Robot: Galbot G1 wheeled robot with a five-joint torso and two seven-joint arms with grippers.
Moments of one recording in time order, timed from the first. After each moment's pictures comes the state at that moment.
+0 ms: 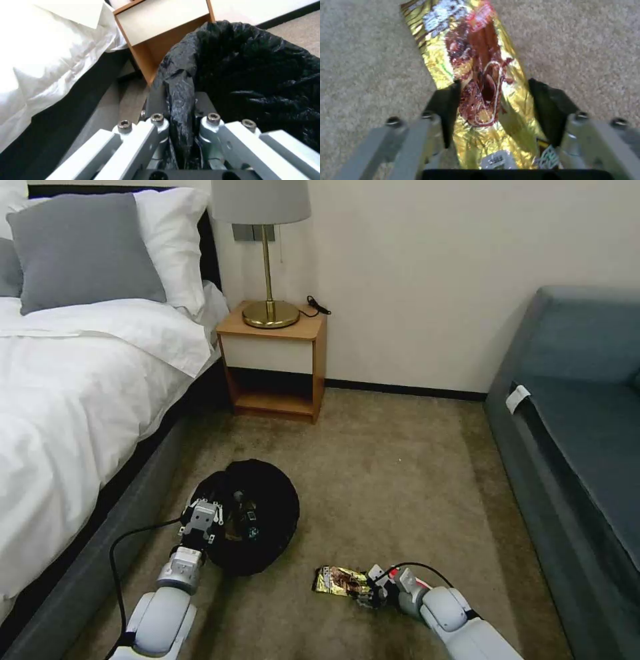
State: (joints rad) left arm 1.41 -1.26 -0.50 -1.79 0.14 -0.08 -0.06; right arm -1.09 1.22 0.11 1.15 0.00 -0.15 -0.54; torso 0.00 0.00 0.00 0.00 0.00
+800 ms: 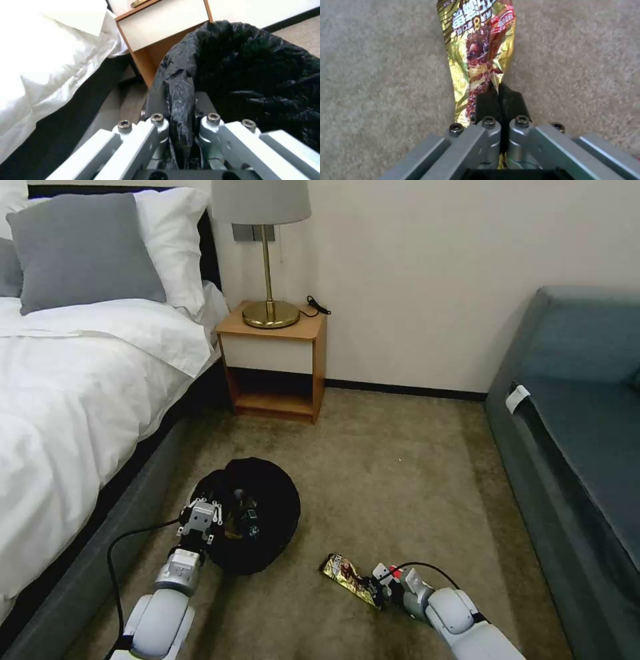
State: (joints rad) left arm 1.43 -1.26 -0.51 -1.81 0.14 -0.09 -0.06; right arm -1.13 1.22 0.18 1.21 0.00 -0.14 -0.55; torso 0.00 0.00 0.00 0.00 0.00
